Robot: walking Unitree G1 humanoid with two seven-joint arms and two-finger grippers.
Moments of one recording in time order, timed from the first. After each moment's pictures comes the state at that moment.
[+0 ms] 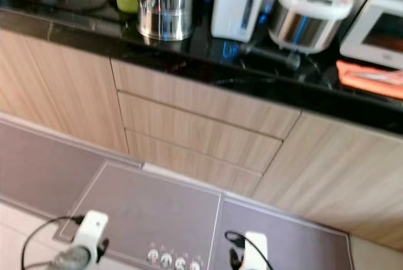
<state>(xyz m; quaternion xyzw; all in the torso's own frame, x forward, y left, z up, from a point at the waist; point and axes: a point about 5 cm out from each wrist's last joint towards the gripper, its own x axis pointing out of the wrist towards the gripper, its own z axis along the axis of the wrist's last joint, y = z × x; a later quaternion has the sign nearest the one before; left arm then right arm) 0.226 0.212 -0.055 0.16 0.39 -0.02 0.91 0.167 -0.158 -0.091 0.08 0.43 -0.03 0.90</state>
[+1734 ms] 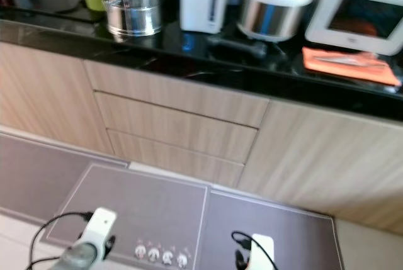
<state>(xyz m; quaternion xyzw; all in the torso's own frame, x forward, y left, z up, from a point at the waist) 0.228 0.191 -0.058 0.17 0.39 -0.05 0.90 0.159 -0.172 -0.093 0.09 0.43 -0.06 0.89</state>
